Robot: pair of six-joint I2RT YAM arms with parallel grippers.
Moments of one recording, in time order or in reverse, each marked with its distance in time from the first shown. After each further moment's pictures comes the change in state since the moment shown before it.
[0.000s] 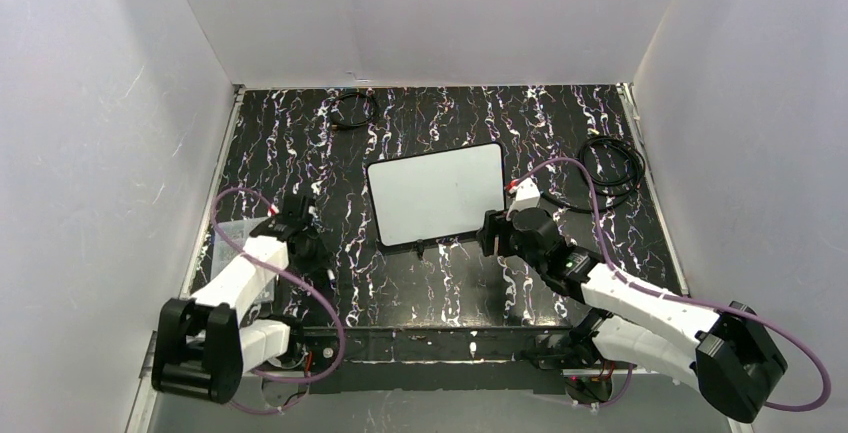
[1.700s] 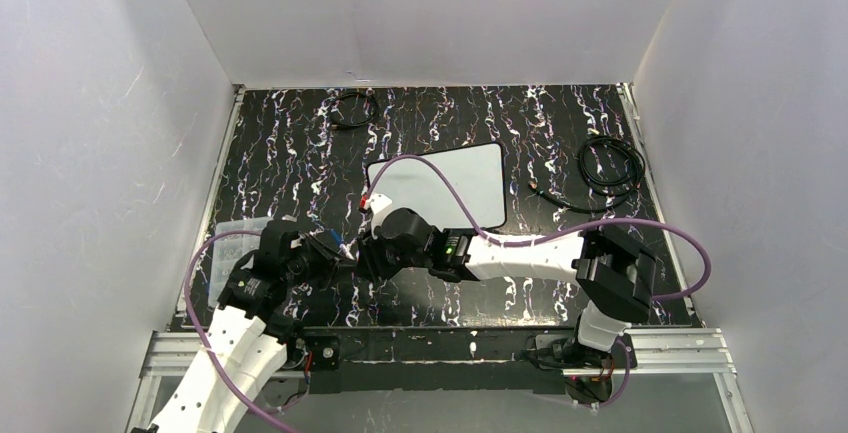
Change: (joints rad) left arm -0.130 -0.631 -0.063 -0.156 0.313 -0.548; right arm 0.466 0.725 0.674 0.058 -0.303 0.141
